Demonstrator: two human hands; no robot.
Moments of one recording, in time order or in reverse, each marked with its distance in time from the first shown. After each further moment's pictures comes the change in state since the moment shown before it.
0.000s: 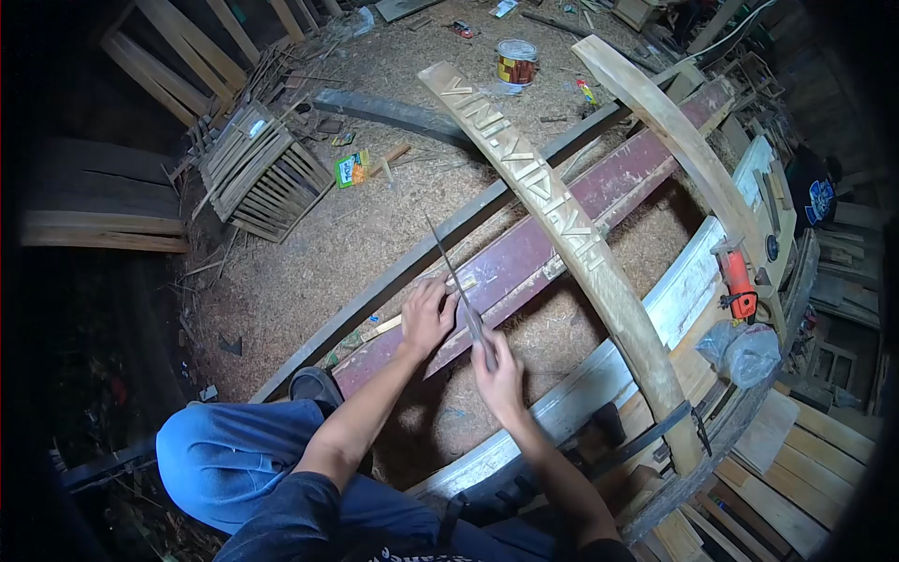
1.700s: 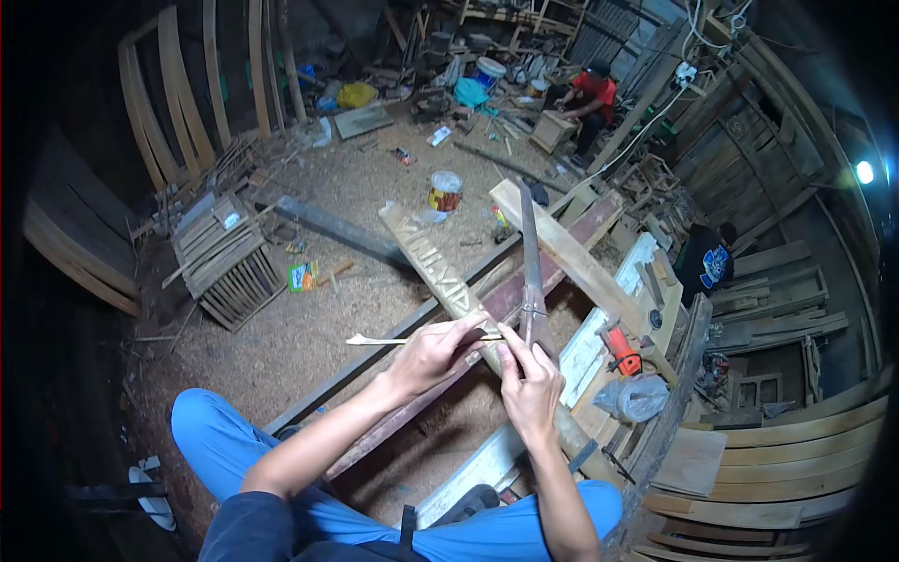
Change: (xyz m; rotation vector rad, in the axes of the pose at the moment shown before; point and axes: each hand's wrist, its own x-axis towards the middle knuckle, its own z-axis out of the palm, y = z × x) left_hand 0.125 0.202 -0.181 -0.486 -0.011 0.678; right_hand 0.043 -0.266 -0.145 -0.656 0.321 -0.392
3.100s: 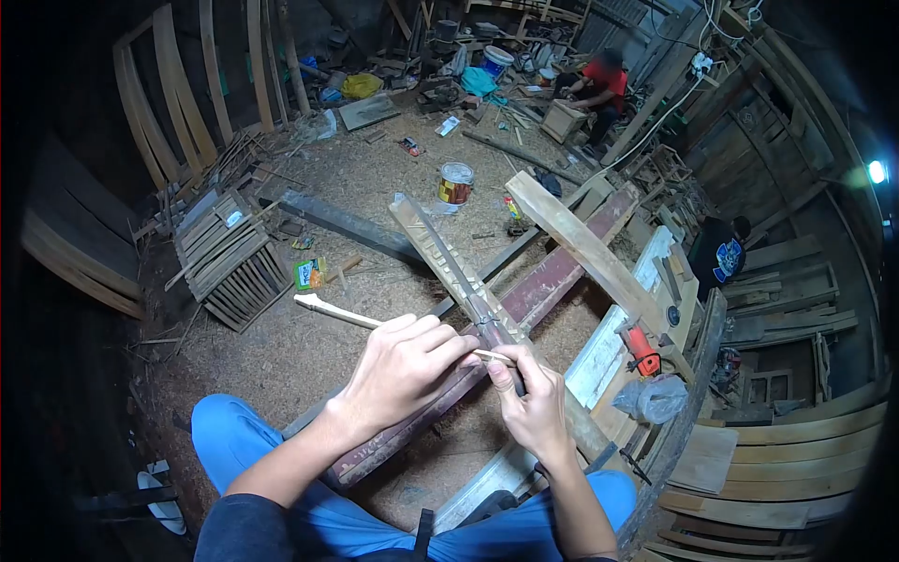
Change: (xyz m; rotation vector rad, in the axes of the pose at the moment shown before) left_hand 0.029 0.049 -0.103 0.310 -0.178 -0.013; right_hand 0.019 -0.040 0.014 0.365 -0.156 -0.037
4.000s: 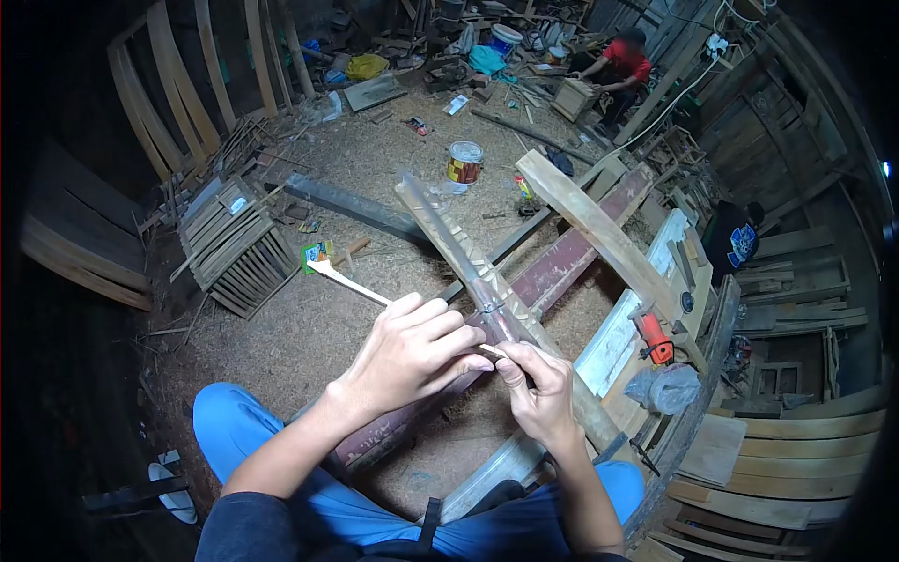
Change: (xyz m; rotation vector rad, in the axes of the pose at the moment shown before) left_hand 0.004 -0.018 0.009 0.065 -0.064 0.065; right_hand 0.005 0.022 0.002 0.030 -0.063 -0.094
